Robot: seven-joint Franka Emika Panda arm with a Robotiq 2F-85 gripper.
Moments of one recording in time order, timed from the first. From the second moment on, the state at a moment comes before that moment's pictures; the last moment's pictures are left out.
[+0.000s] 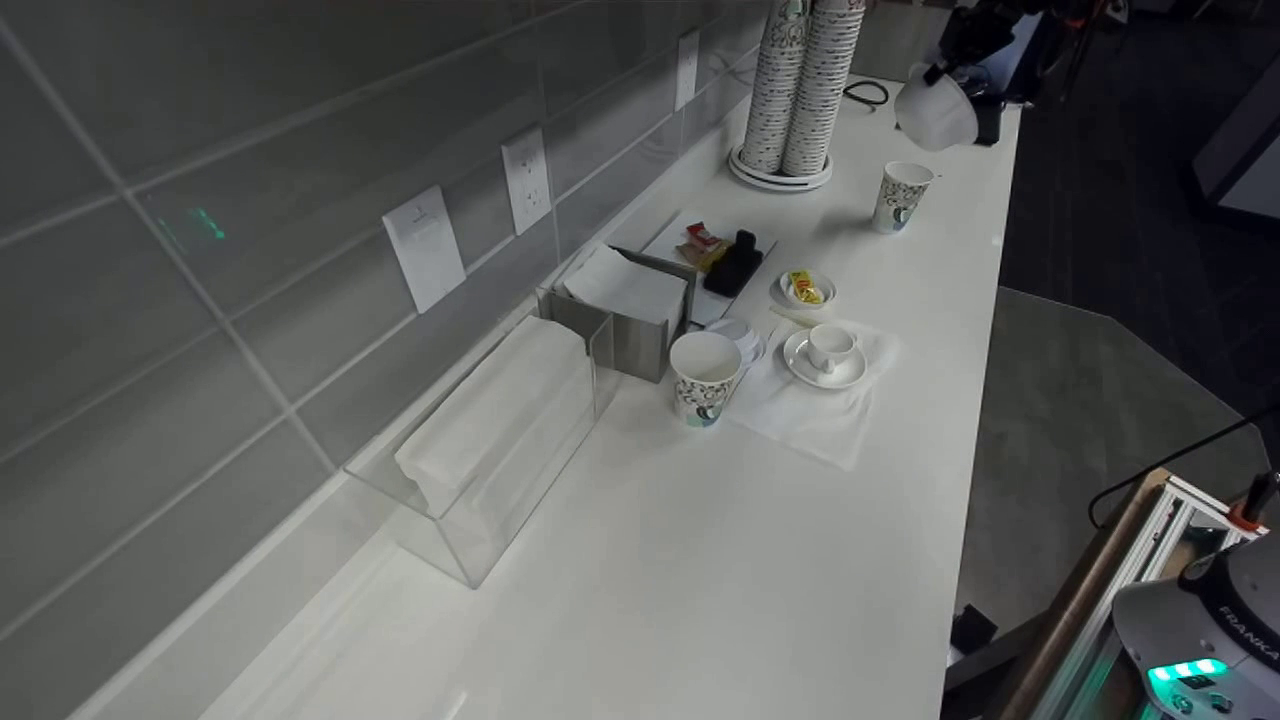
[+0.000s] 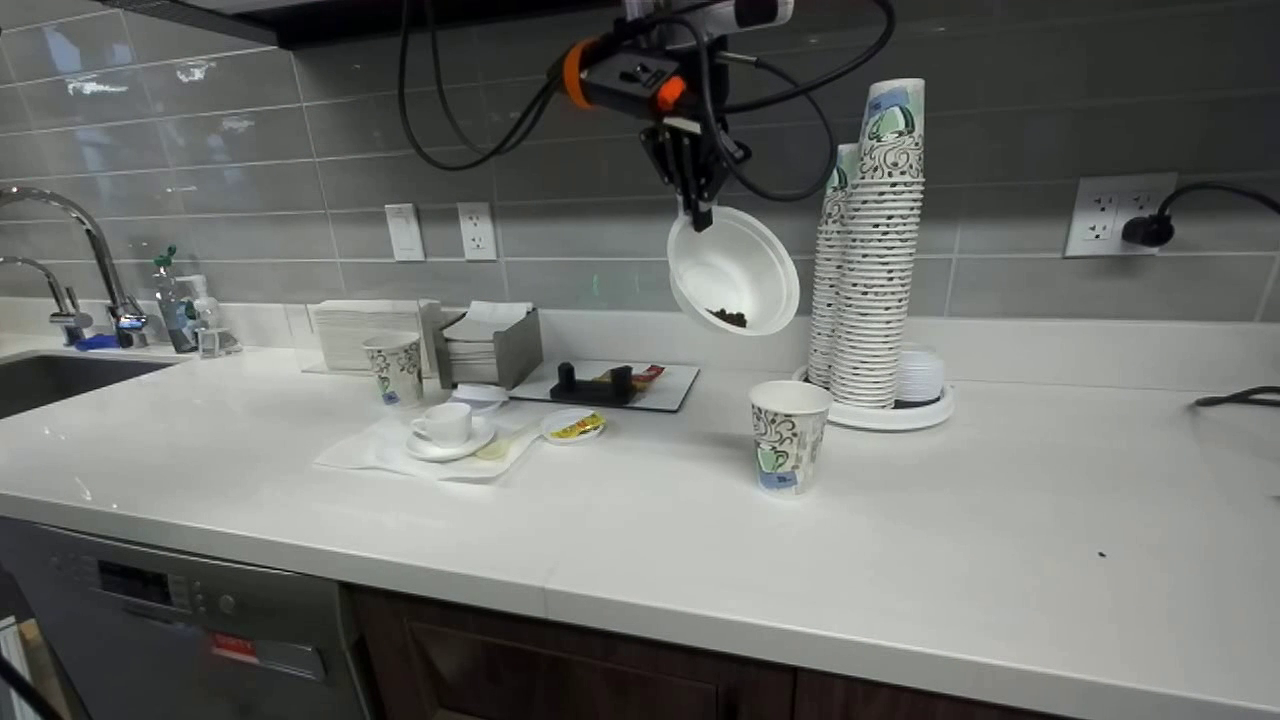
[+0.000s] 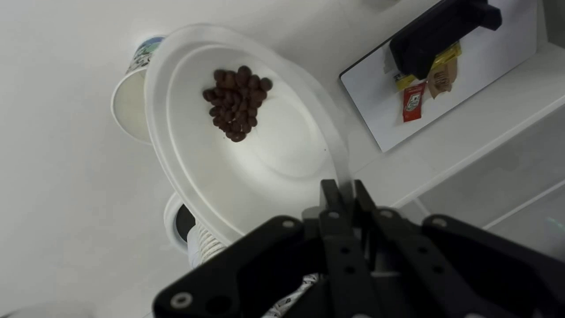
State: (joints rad) arm -0.34 0.17 -0.22 -1.69 0.46 2.13 -0.44
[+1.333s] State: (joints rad) arm -0.47 0.40 -0.17 -1.49 0.78 2.12 -0.45
